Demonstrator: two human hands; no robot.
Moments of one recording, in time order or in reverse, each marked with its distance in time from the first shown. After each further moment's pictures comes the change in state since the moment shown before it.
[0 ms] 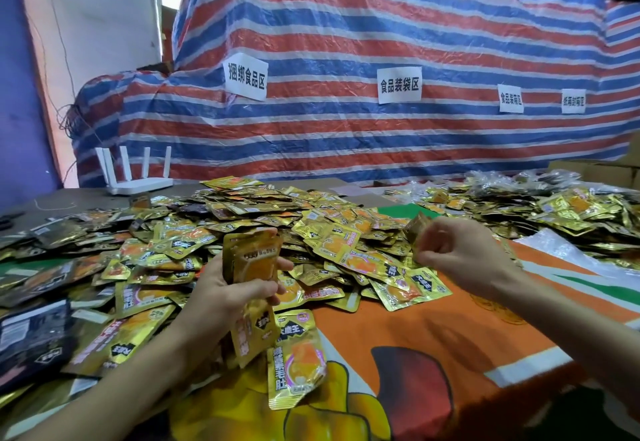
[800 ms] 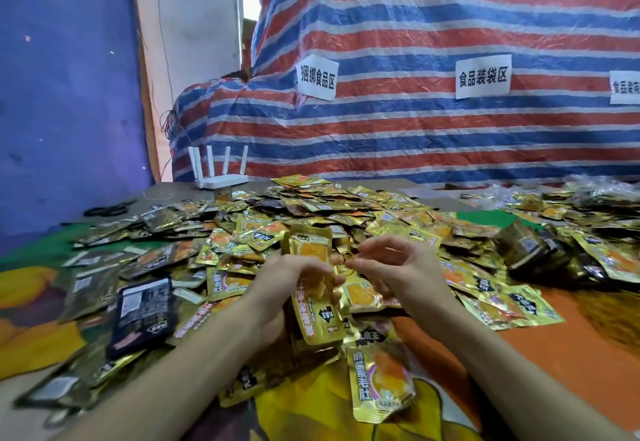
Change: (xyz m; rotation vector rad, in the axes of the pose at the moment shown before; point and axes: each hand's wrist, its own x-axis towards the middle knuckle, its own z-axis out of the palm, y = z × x) left_hand 0.012 0.007 -0.021 -0.199 0.186 -0.419; right_hand 0.014 -0.089 0.140 1.035 -0.254 -0.059
